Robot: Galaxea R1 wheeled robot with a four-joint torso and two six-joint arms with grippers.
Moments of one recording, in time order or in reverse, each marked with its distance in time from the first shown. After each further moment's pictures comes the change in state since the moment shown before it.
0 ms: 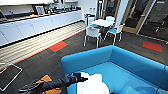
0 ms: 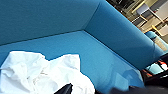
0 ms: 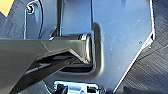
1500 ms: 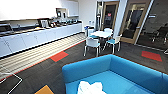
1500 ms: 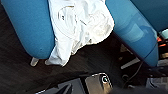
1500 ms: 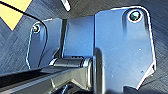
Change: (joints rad) left arm 0.537 -0.273 0.160 0.081 -0.016 0.008; right arm 0.001 0.001 0.000 -0.003 -0.004 -0.004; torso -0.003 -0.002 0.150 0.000
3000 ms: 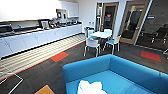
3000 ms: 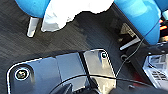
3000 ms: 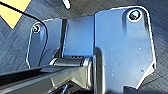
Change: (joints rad) left arm 0.178 0.076 -0.092 0.057 -0.025 0.007; right arm -0.009 0.000 -0.001 0.001 -0.004 0.001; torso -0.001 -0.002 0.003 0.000
